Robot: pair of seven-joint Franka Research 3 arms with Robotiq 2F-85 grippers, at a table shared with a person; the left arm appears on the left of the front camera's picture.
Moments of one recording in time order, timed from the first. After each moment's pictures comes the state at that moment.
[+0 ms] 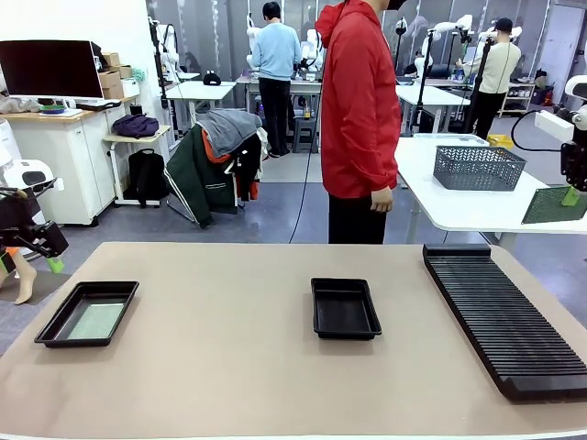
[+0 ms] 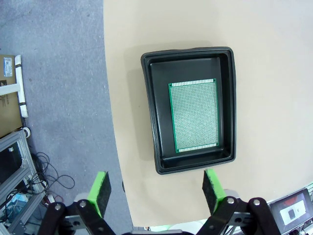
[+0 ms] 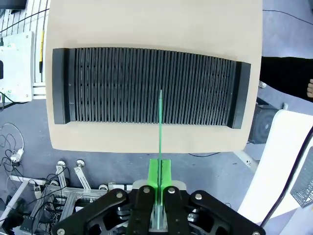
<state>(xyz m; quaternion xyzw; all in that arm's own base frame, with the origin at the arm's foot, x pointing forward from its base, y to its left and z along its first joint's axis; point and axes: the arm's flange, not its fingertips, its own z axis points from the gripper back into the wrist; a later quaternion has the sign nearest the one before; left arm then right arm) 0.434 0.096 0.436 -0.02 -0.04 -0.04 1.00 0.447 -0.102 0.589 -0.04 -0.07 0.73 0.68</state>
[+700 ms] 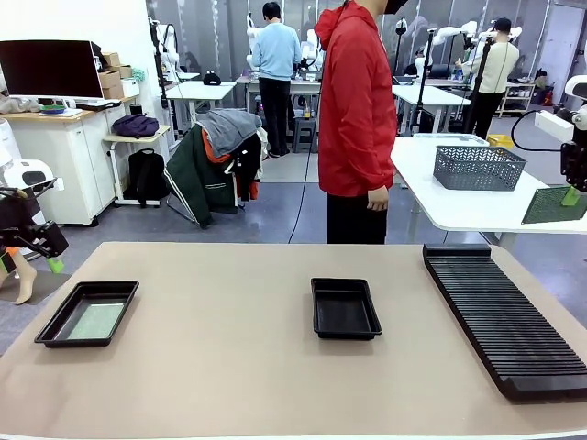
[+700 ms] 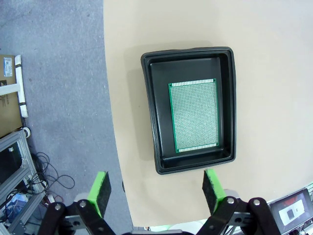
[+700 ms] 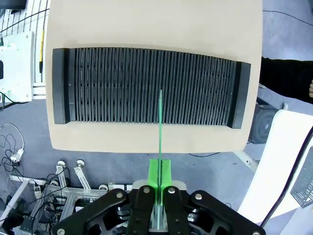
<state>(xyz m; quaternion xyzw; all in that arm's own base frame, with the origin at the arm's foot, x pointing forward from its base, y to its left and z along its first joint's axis) 0.434 0.096 0.436 -0.02 -0.04 -0.04 1.00 0.447 -0.102 0.589 -0.04 -0.07 0.73 0.68</state>
